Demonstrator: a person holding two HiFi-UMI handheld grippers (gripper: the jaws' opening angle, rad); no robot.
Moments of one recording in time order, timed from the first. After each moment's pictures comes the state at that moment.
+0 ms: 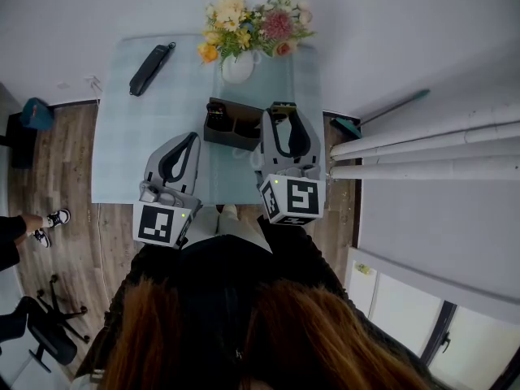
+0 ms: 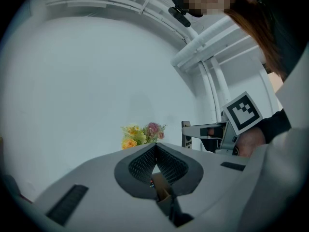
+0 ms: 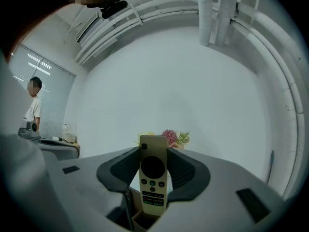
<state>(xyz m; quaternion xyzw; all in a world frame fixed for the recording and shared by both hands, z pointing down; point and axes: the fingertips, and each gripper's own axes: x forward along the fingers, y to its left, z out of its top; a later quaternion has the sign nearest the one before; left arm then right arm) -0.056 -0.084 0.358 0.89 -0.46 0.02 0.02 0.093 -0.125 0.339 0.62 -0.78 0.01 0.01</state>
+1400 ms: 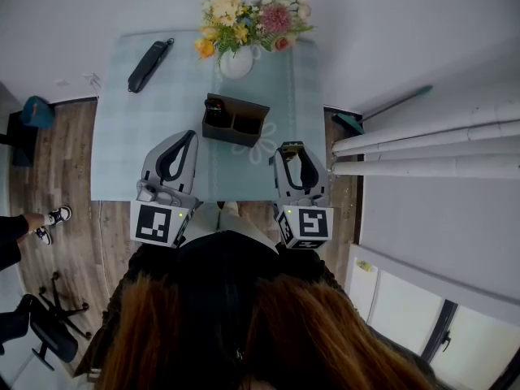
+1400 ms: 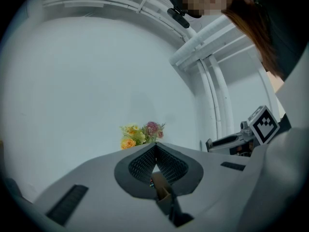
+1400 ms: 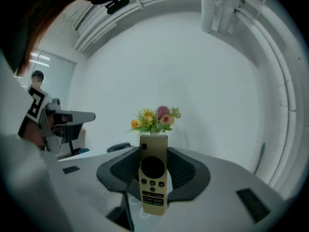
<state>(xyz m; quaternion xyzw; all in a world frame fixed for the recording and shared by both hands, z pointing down) -0.054 -0.082 0.358 0.89 -0.46 0.03 0.01 0.133 -0.058 0.409 0.61 -0.78 0.07 0.10</state>
